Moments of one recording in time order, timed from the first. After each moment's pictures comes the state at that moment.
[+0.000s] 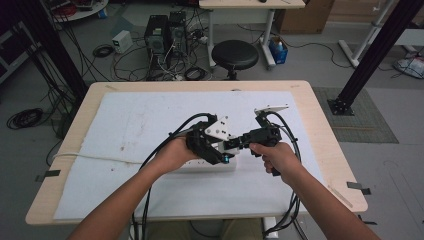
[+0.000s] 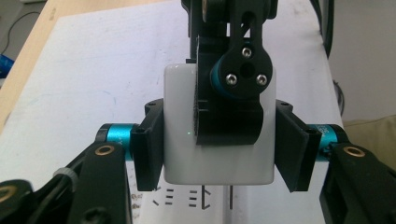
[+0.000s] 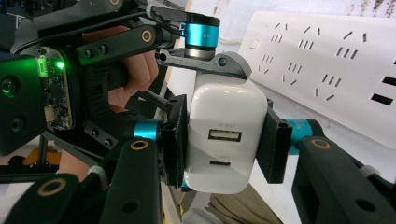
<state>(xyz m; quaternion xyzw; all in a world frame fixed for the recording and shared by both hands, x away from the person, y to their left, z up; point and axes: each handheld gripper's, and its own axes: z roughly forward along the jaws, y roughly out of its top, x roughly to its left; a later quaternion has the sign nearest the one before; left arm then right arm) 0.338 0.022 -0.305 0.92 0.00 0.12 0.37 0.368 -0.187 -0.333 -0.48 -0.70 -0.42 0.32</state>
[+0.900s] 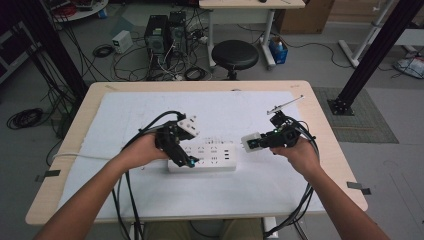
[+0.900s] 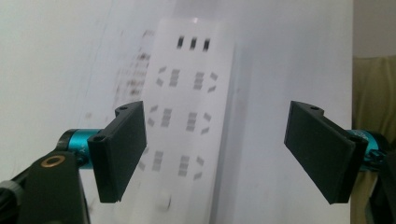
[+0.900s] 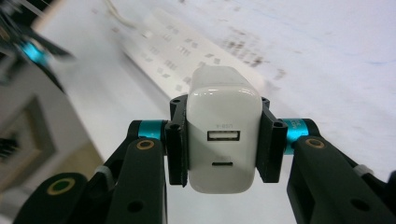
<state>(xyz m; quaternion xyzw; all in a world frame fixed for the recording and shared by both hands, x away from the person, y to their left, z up) 0.355 0.107 -0.315 0.95 0.10 0.07 0.27 0.366 -0.228 -0.317 -0.38 -0.85 -0.35 0.03</state>
